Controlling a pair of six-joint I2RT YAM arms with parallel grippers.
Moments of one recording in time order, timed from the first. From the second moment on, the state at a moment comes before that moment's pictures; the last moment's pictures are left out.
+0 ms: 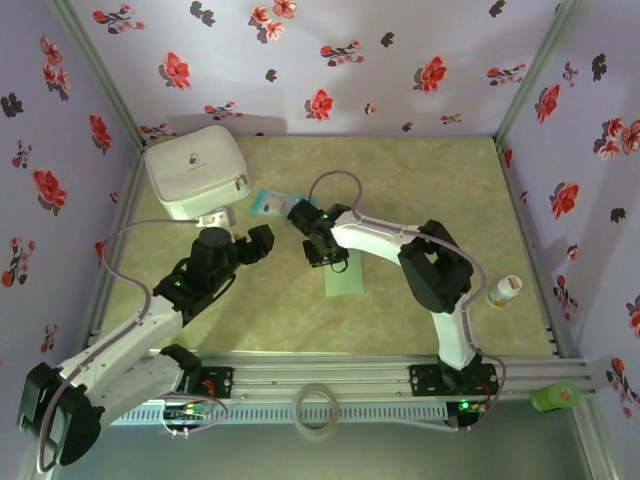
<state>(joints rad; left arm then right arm) -0.61 0.94 0.59 -0.10 -0.17 -0.70 0.83 1.98 1.43 -0.76 0.05 0.61</state>
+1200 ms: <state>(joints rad) -0.66 1.85 1.05 -0.14 0.45 -0.81 0.36 1.73 0.71 0.01 -0.65 0.85</state>
